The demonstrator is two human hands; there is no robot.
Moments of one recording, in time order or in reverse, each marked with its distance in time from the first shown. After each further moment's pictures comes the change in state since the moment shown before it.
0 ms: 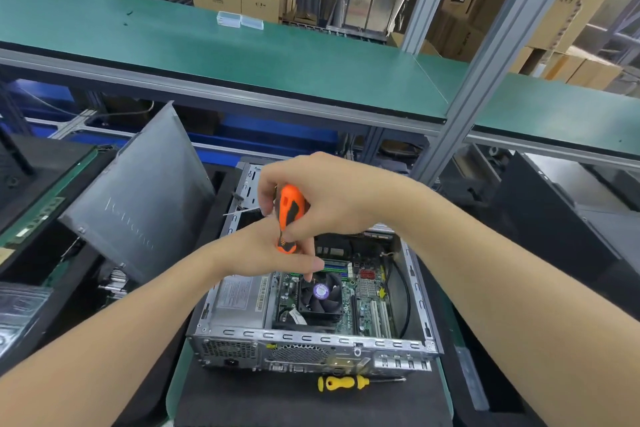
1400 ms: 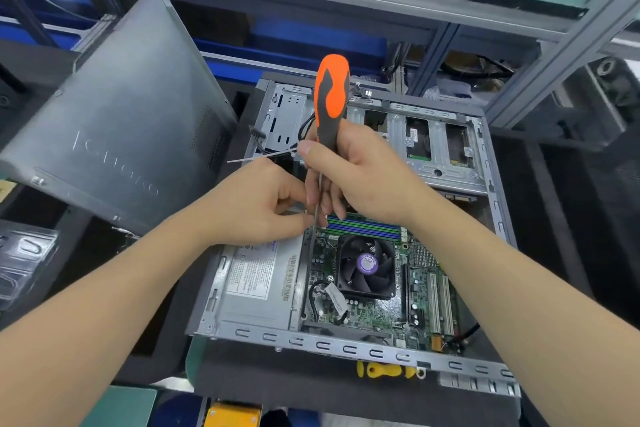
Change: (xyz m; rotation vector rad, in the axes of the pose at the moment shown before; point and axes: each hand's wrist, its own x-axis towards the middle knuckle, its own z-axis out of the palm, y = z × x) left_hand 0.008 -0.078 -0.025 0.370 0.196 -0.023; right_hand 0.068 0.098 0.134 0.948 0.221 0.112
